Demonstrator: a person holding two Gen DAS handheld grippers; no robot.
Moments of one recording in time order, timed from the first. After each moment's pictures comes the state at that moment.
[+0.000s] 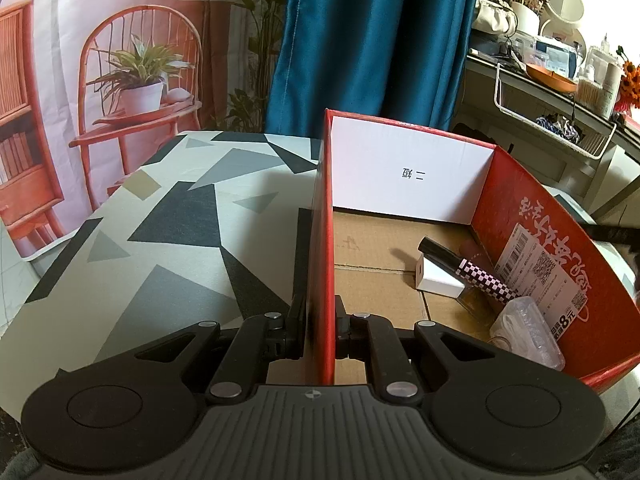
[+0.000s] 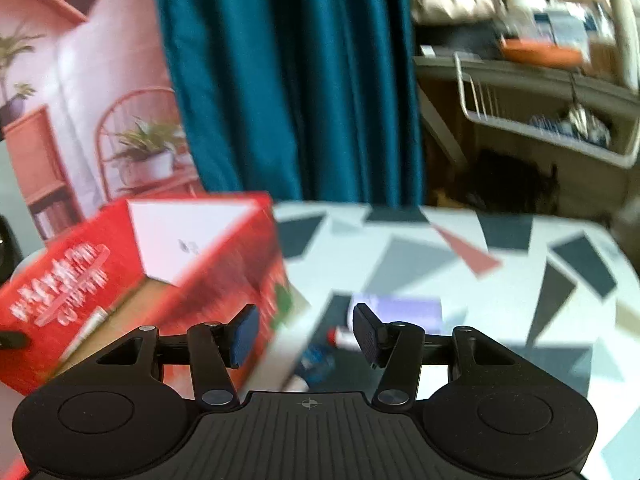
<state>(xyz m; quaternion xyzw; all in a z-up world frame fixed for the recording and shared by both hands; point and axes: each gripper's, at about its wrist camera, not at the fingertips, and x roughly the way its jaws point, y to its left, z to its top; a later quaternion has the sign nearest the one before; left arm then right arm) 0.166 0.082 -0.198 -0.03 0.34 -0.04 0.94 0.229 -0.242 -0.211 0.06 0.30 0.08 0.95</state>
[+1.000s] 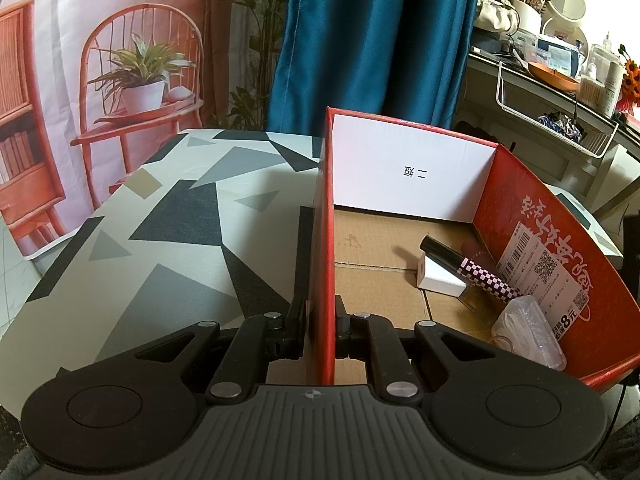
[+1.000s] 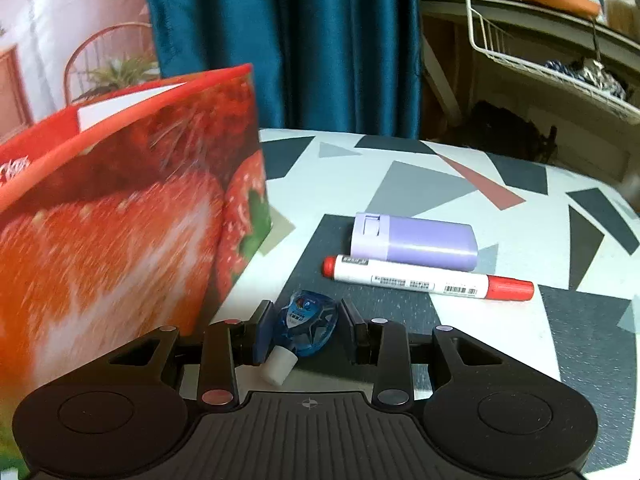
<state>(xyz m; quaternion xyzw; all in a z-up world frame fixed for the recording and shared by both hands) 0.167 0.083 -0.198 -0.03 0.35 -0.04 0.94 0.262 -0.210 -0.286 0.02 0.36 0.05 0.93</state>
